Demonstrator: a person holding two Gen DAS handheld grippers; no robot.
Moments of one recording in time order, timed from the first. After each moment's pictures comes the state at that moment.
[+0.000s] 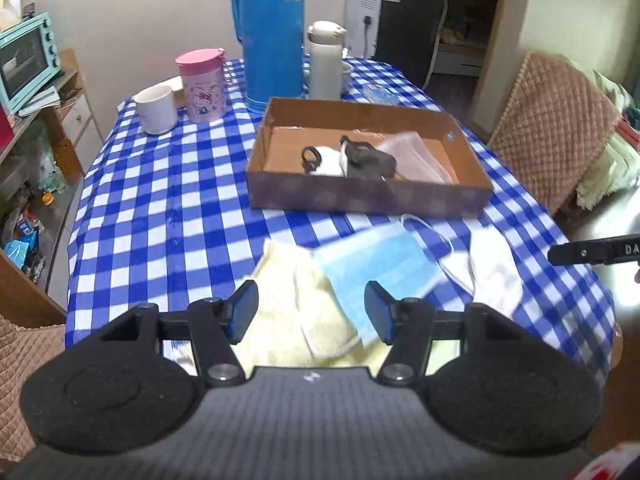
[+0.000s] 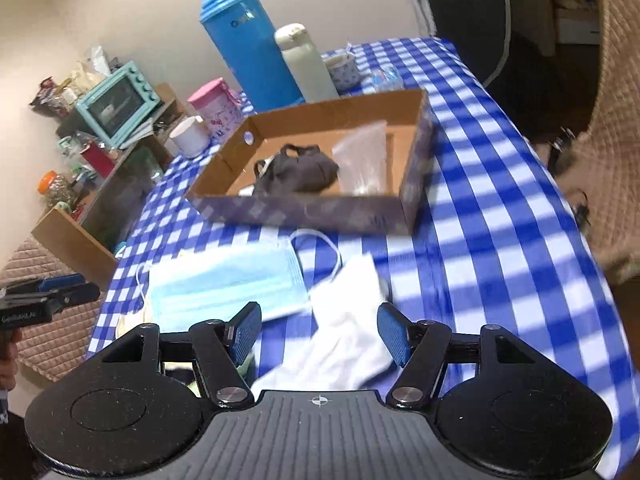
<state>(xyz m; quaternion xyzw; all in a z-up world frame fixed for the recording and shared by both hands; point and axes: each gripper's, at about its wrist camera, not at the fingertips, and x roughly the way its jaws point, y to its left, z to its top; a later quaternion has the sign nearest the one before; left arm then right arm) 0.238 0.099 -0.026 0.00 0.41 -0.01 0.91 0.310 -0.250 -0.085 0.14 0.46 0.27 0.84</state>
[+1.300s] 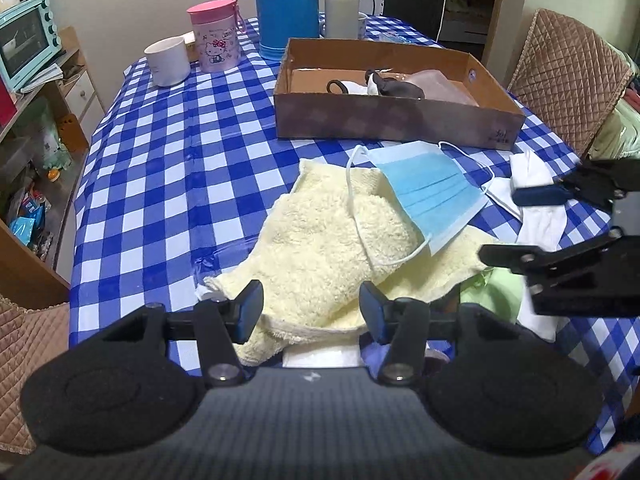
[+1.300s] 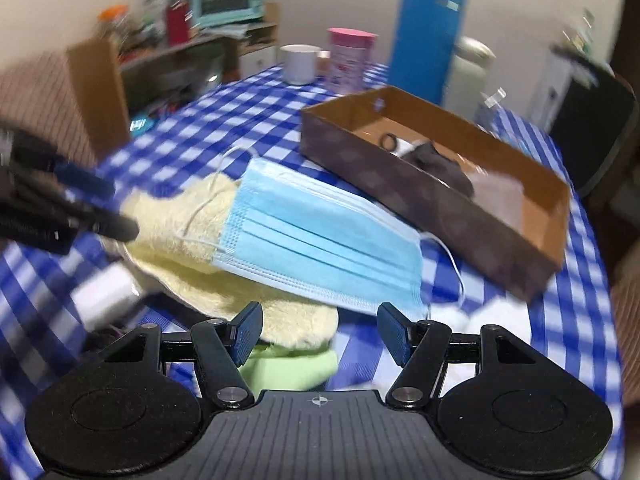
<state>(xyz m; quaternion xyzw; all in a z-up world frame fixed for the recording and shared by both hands) 0.218 0.130 -0.086 0.03 0.45 -0.01 0.89 0.249 -0.072 -0.136 -0.18 0.34 0.35 0.85</state>
